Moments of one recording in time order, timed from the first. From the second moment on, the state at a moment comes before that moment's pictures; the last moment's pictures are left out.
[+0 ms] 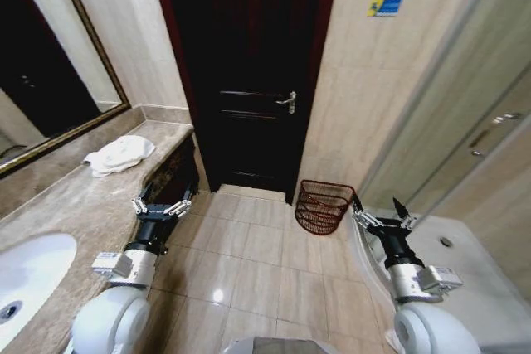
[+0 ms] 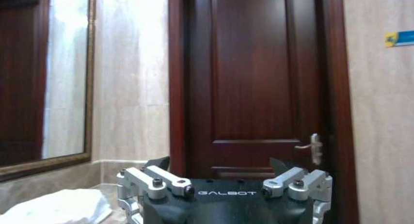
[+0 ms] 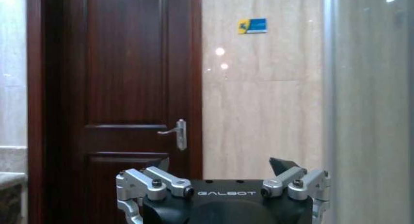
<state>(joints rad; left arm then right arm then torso) 1.72 -1.29 -0.77 -2.45 -0.33 0.07 -0.06 -1.68 1.50 0.75 2.43 0.20 -0.15 -0.02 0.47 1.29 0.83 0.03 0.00</state>
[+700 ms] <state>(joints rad) 1.74 -1.34 -0.77 -2.46 -0.28 0.06 -0.06 -1.65 1.47 0.74 2.40 0.23 -0.15 -0.02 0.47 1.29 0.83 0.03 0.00</state>
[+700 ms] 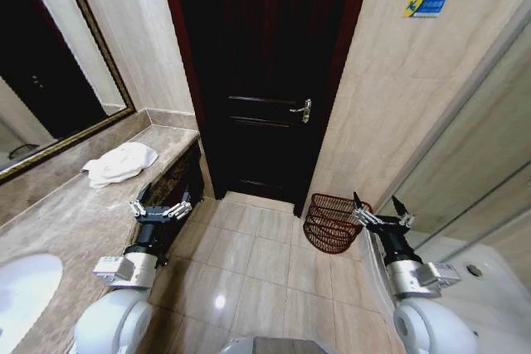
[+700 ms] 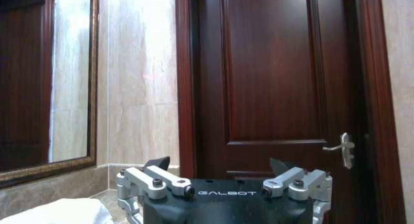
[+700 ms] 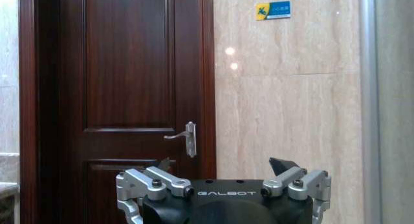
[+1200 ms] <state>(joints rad) 1.75 -1.34 -0.77 -2.47 -0.27 0.07 -0.06 -1.66 1.48 0.74 2.39 0.23 -0.14 -0.02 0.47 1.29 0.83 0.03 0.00</state>
